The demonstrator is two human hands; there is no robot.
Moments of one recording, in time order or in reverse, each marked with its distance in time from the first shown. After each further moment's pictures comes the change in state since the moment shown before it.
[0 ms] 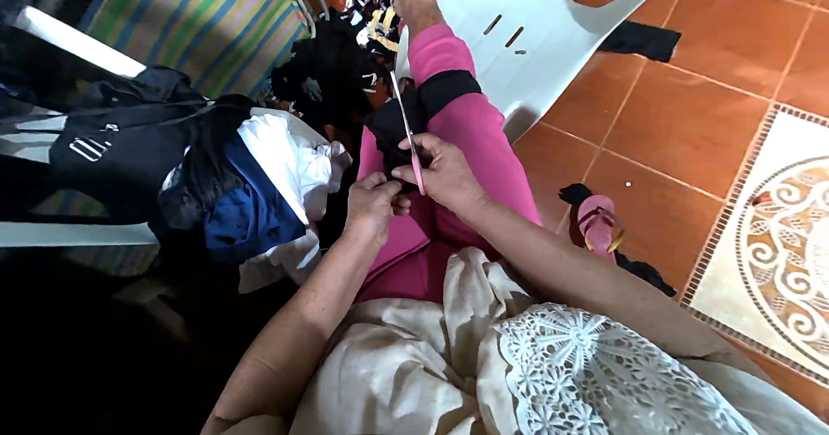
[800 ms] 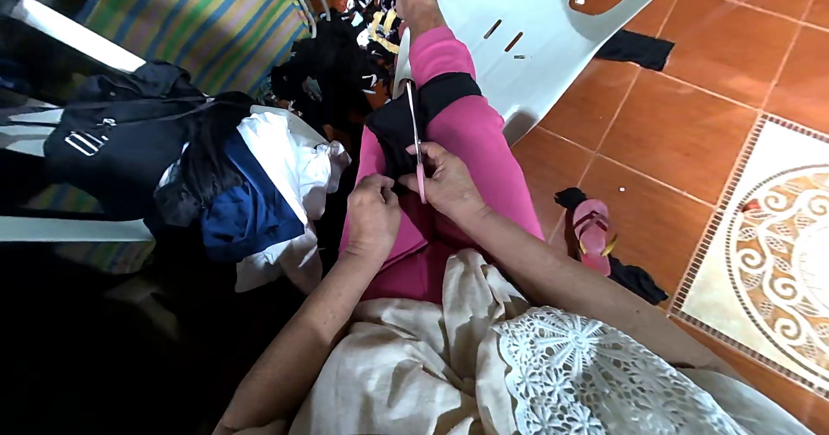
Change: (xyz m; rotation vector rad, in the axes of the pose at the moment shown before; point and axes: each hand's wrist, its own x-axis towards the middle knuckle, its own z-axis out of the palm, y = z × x) left_hand -0.010 -0.011 -0.007 0.902 0.131 0.477; right_hand -0.011 0.007 0.002 -0.114 0.020 0.056
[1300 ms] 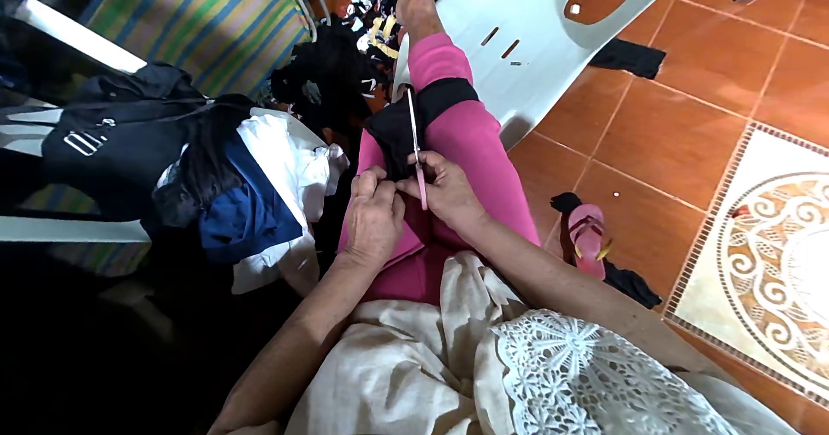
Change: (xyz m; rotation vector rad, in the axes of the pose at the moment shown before) left_hand 0.003 -0.037 0.024 0.146 0.299 0.564; right_hand -0.006 0.007 0.001 0.181 -0.007 -0.034
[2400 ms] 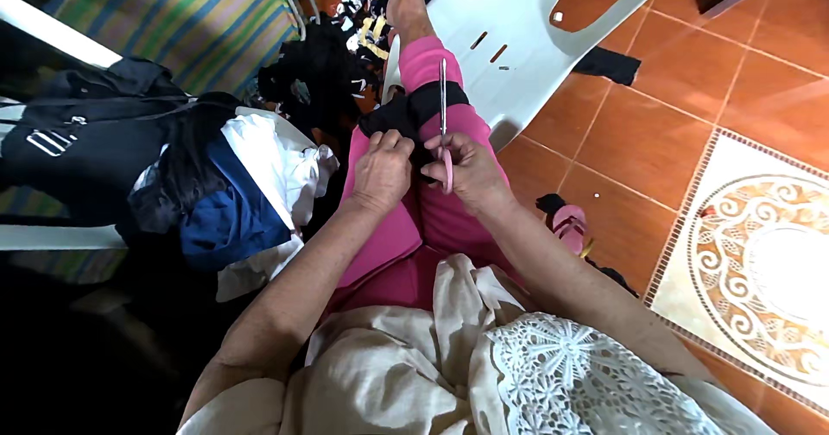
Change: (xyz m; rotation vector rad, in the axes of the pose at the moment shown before) left_hand 0.073 -0.007 0.029 0.005 -0.259 0.103; right_hand 0.006 -0.018 -0.040 0.097 0.054 0.066
